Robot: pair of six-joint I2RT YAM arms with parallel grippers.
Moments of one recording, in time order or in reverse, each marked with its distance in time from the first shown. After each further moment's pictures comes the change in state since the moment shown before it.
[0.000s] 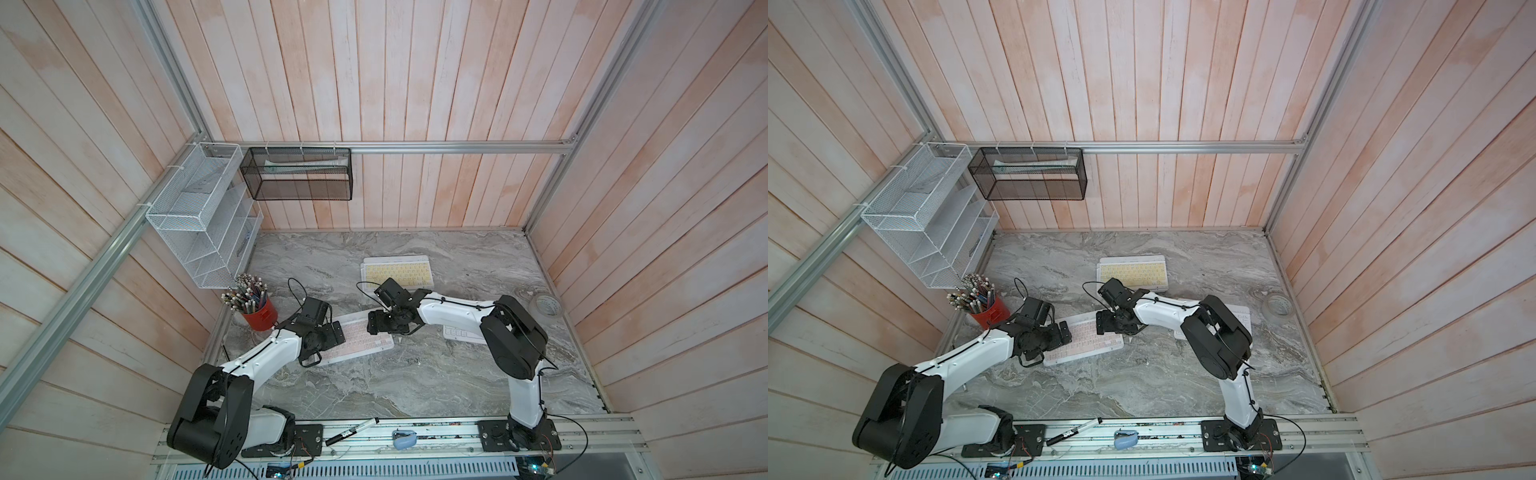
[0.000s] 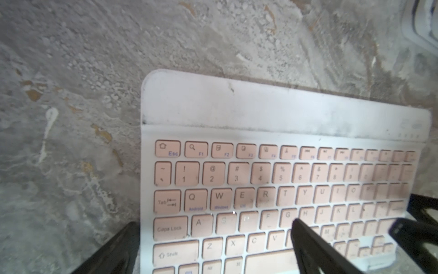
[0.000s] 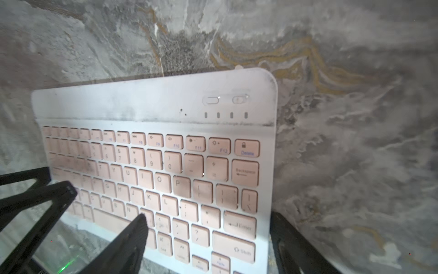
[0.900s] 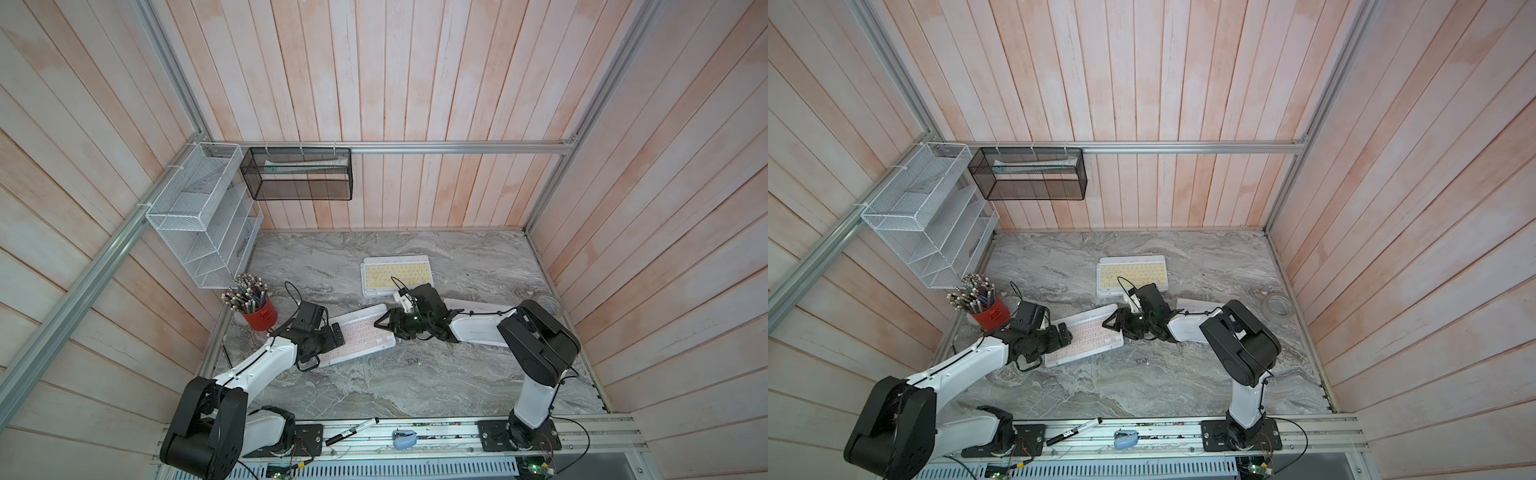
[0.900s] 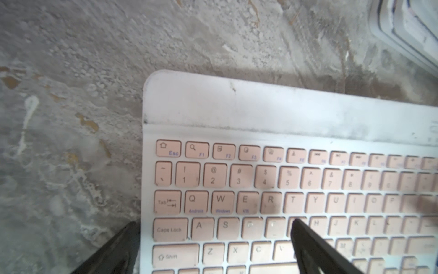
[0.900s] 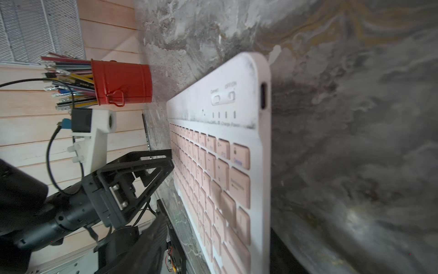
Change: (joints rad) left arm 0.019 -0.070 -0.056 0.041 0.065 0.010; right arm -0.135 -0.146 -0.433 0.723 -0.429 0.293
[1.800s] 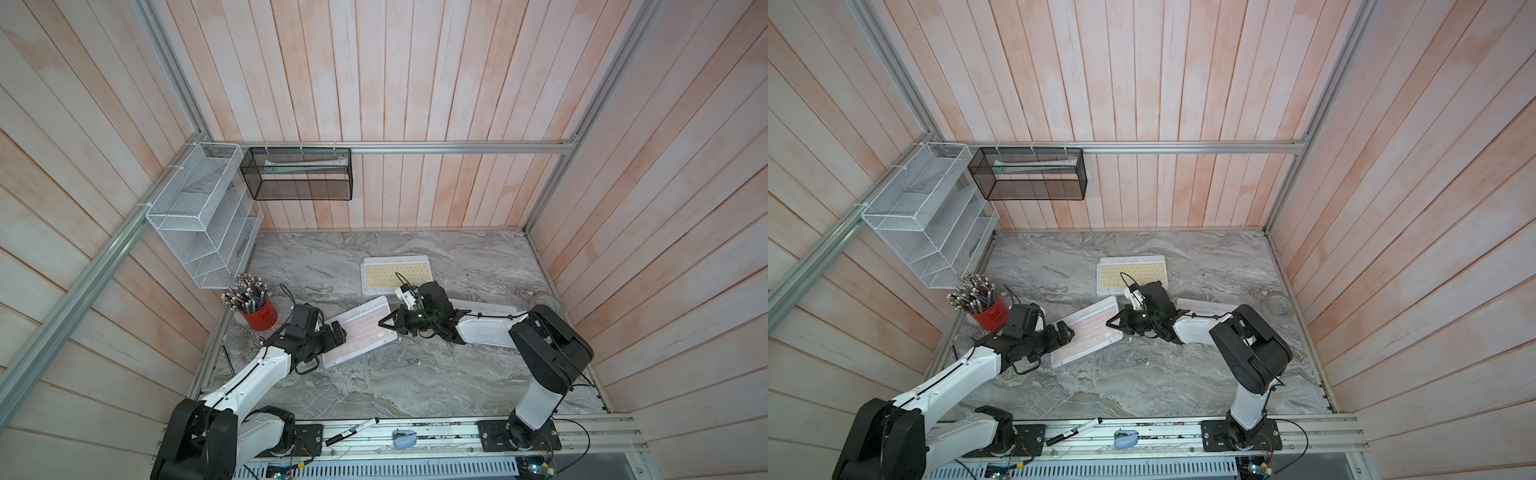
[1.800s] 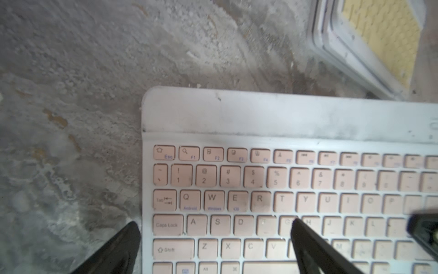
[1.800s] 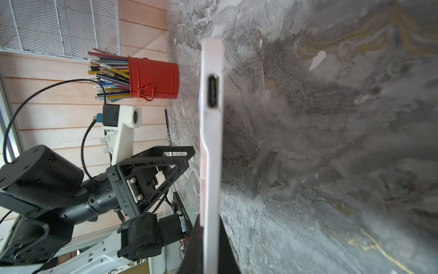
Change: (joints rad) left arm 0.024 -0.137 -0.046 0.064 0.087 -0.032; right arm -0.032 -0.084 -0.052 0.046 -0.049 0.007
